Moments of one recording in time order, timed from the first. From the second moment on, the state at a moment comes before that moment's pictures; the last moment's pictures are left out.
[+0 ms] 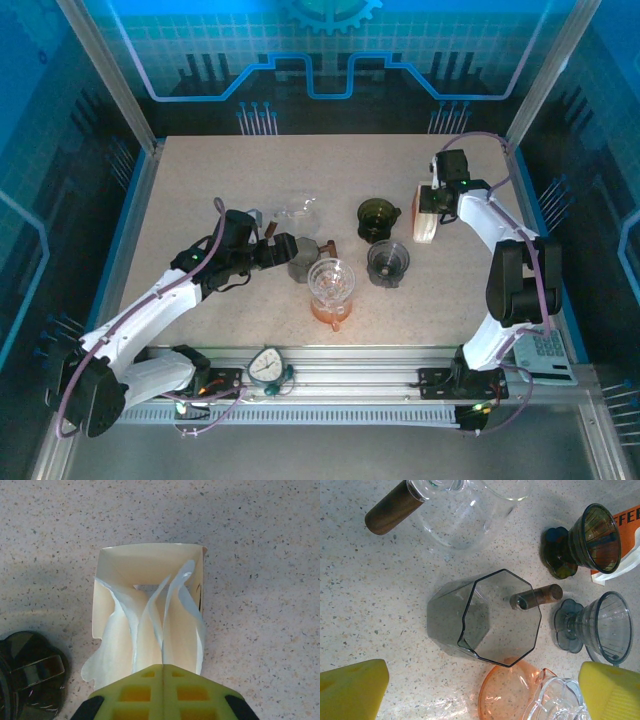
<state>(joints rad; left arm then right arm) -0.46 1.10 0.79 -0.48 0.11 -0.75 0.08 1.71 1.26 -0.53 0.08 0.13</state>
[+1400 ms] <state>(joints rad) -0.45 1.11 0.79 -0.48 0.13 -0.77 0.06 1.59 1.23 -0.53 0.01 0.16</state>
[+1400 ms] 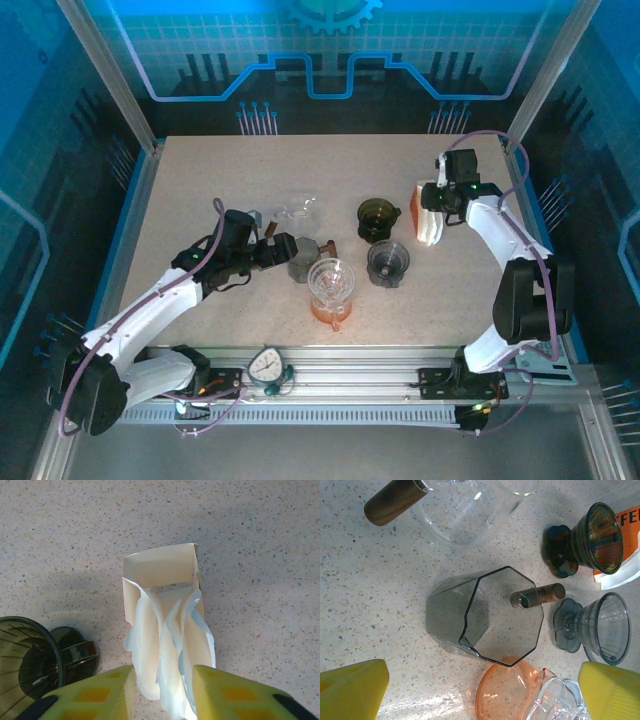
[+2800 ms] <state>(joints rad) -0.43 1.12 0.78 -0.47 0.15 -0.77 0.05 1.69 1.27 -0.55 0.07 0.15</state>
